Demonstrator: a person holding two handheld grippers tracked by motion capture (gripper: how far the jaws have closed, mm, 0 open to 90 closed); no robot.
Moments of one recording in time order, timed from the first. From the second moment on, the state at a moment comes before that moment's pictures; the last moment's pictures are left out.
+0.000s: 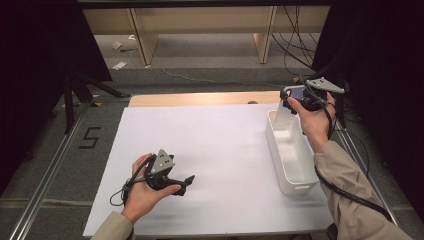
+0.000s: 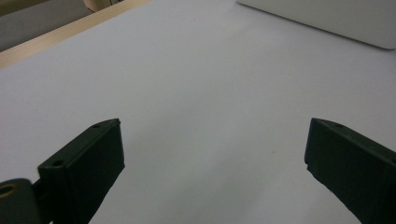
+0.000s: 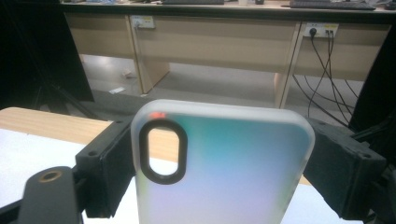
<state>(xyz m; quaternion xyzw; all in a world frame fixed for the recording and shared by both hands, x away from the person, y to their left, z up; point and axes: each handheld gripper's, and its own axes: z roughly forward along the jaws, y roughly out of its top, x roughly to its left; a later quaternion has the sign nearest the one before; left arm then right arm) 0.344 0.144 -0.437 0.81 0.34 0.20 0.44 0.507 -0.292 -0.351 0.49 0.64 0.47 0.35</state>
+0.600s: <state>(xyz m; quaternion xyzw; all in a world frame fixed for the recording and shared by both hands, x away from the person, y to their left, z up) 0.344 0.143 -0.437 0.81 0.34 0.20 0.44 0.512 -0.290 -0.354 0.49 0.64 0.47 0.35</state>
